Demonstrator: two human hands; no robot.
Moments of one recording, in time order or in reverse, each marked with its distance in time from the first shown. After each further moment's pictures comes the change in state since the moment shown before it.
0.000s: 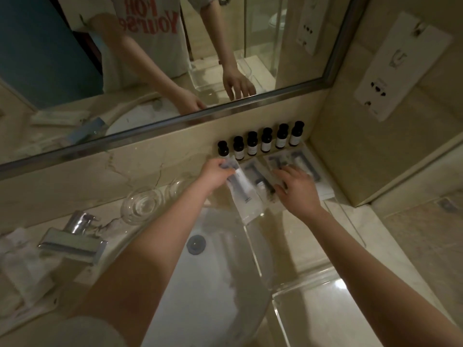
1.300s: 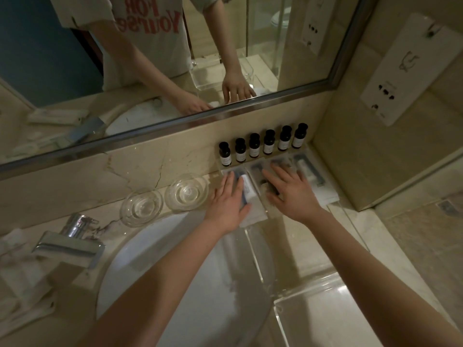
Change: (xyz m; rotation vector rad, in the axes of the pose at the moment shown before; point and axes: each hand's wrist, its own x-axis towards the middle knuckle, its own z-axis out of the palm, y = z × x) left_hand -0.038 -0.050 0.031 0.828 -0.117 0.353; right_hand 0.009 0.003 0.014 -0.127 -0.170 -0.145
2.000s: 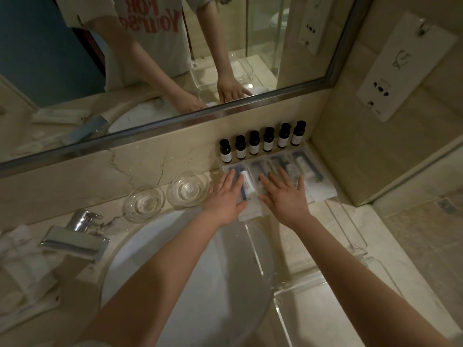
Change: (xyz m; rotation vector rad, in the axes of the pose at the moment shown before) left_hand 0.002 -0.006 -0.008 0.101 -0.078 -0.003; right_hand -0.015 -0.025 0.011 -0.029 -0.101 0.153
